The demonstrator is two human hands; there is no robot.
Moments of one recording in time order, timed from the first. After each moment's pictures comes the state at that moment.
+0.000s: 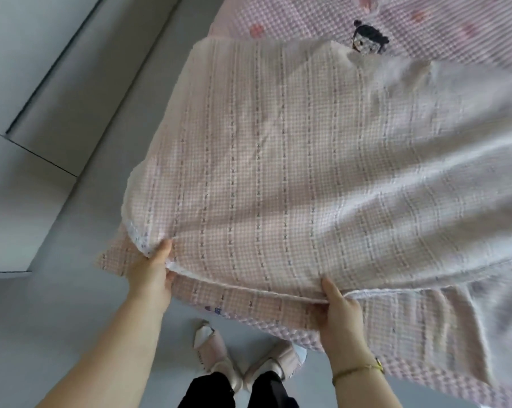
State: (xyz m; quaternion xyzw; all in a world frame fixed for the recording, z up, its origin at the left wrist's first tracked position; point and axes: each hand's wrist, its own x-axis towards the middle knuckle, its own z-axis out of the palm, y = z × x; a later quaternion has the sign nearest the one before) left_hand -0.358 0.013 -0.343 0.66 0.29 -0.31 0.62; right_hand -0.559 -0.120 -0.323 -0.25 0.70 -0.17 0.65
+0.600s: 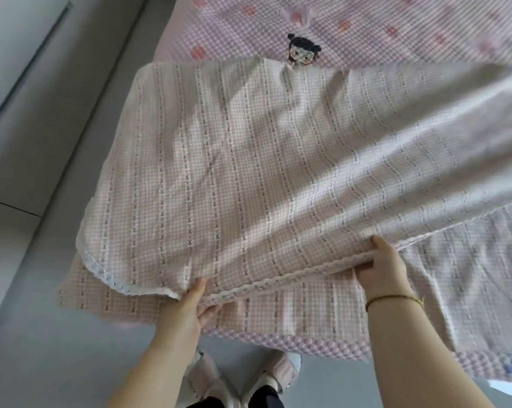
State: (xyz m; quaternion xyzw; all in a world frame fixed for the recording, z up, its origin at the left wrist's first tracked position) left_hand -0.447 -0.029 -0.321 0.62 0.22 -0.45 0.60; right_hand -0.602 -0.227 -0.298 -0.09 0.70 -0.32 0.63
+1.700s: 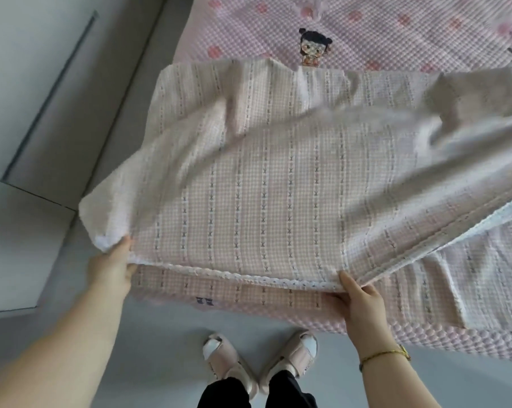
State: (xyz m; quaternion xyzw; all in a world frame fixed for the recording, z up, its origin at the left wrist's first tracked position) left_hand -0.318 0.027 -0.329 0.72 0.23 -0.25 0.60; right_hand -0.634 -0.131 -0.327 -0.25 0.67 -0.23 0.66
